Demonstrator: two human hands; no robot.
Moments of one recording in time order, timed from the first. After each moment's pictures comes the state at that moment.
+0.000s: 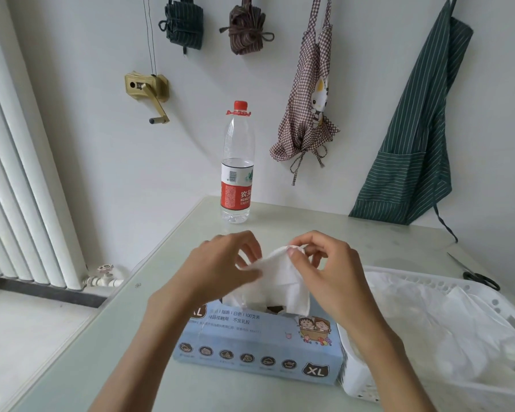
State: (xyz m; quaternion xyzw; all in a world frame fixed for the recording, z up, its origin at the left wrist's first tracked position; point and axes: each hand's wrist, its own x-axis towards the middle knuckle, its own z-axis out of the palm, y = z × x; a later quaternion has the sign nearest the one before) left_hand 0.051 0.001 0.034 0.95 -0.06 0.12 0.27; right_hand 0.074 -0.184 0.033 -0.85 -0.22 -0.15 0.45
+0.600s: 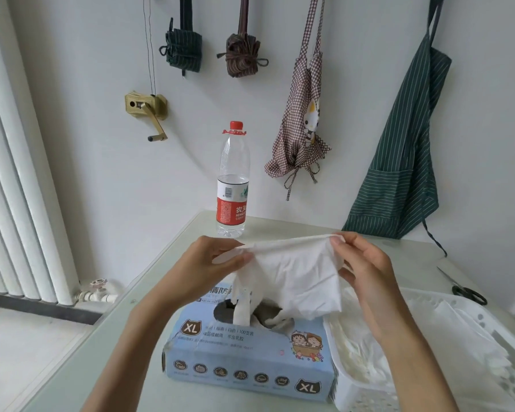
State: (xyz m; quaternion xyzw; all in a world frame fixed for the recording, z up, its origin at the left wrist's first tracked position) left_hand 0.048 0.013 0.043 0.85 -0.13 0.16 0.48; right_hand 0.090 -0.218 0.049 -0.68 -0.13 -0.05 0.72
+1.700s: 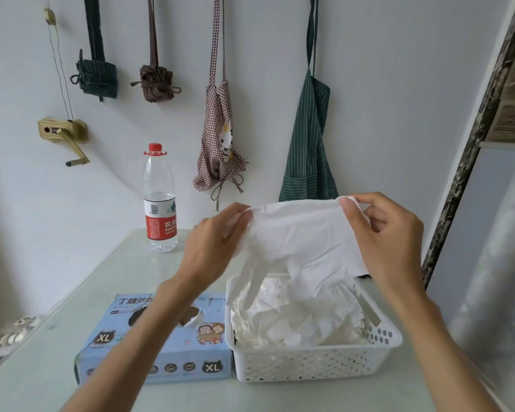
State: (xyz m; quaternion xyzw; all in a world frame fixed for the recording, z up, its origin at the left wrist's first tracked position) left_hand 0.074 -0.134 0.092 0.84 -0.16 0.38 0.36; right_hand 0.049 -0.370 0.124 -0.75 -0.18 -0.44 0.47
